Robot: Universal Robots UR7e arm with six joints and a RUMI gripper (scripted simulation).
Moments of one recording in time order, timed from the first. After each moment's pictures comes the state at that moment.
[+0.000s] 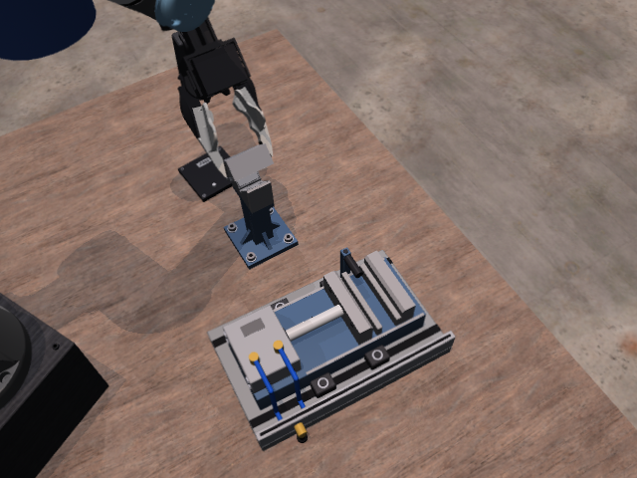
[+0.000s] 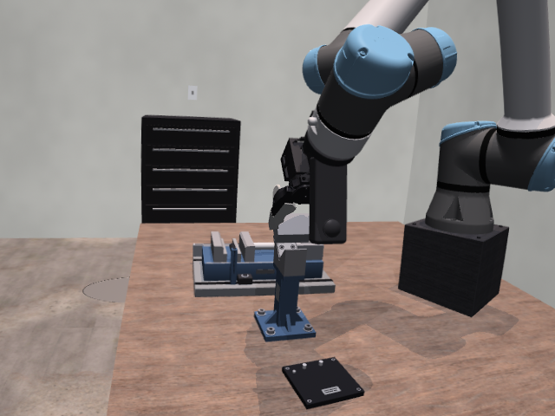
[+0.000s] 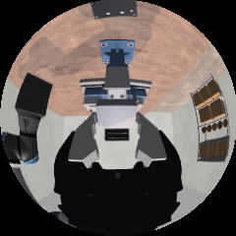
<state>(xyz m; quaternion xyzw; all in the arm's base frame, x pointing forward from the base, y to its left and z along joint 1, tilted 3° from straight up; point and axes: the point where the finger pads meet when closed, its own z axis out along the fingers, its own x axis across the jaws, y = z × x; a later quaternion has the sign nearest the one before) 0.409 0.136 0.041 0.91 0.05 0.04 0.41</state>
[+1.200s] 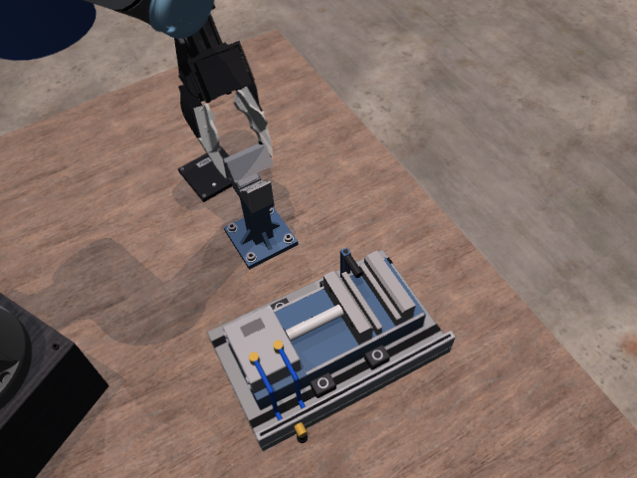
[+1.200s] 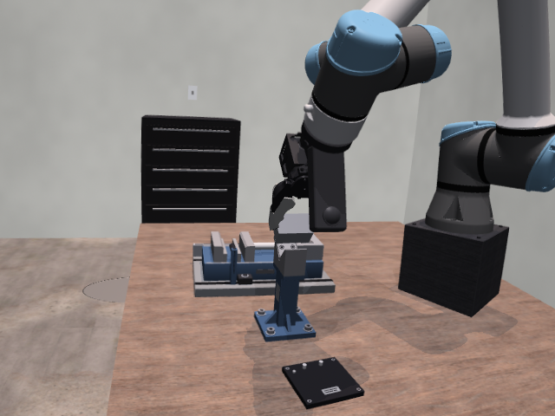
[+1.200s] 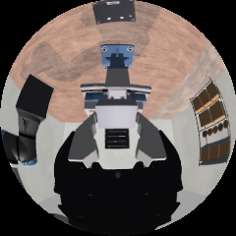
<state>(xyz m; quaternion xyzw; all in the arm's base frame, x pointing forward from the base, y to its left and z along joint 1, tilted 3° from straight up) 0.409 0.136 0.041 0.93 0.05 0.03 0.36</state>
